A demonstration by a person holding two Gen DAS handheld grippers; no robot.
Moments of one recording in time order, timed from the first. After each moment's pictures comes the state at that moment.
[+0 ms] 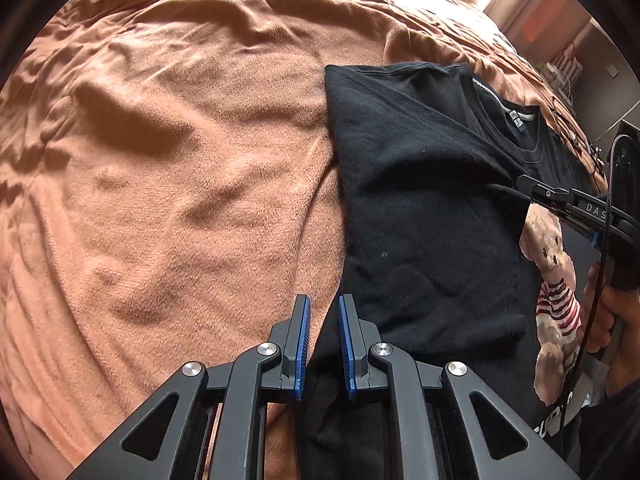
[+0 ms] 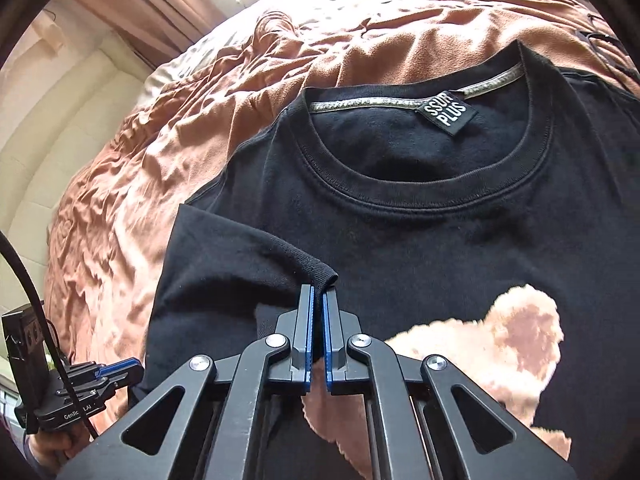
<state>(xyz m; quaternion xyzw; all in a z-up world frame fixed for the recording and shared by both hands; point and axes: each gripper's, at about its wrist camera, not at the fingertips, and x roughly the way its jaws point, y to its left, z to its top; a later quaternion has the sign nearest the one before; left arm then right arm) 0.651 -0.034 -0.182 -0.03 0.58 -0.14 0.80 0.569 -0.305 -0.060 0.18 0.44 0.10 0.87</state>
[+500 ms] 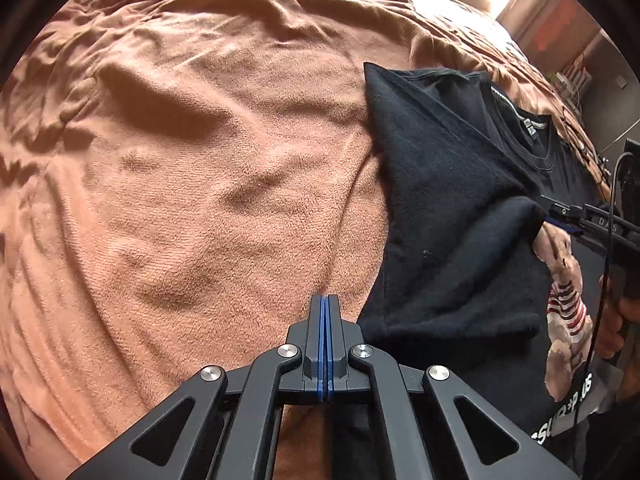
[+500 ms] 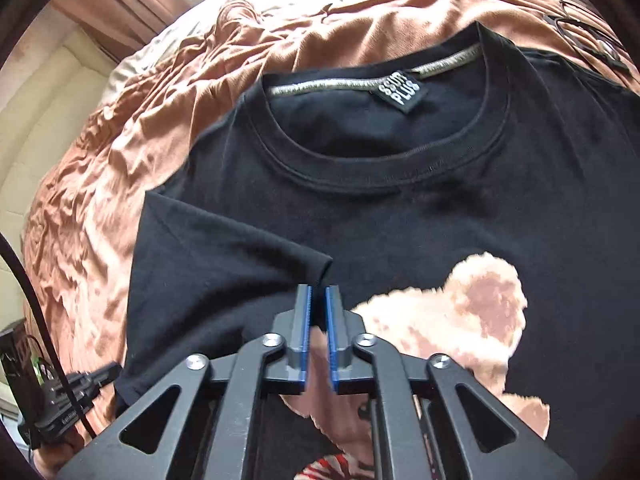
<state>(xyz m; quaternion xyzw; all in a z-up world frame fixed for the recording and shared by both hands) 0.649 -0.012 -0.183 -0.05 0.58 -0.13 0.80 0.560 -0.305 -0.059 0.18 0.48 0.06 0.86</state>
